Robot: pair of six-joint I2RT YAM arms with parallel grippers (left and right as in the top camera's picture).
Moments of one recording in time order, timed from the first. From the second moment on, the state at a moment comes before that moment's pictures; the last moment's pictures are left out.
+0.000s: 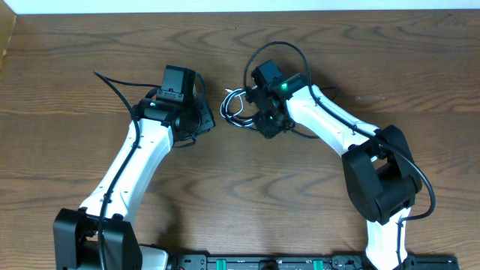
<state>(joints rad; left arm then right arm) -0.22 1.54 1.13 -0.76 0.14 -0.56 0.57 2.08 1.56 -0.86 -0.11 -0.14</state>
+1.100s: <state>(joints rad) -0.22 1.54 1.13 -0.76 0.14 -0.56 0.57 2.16 1.56 -0.79 -0.16 -0.67</state>
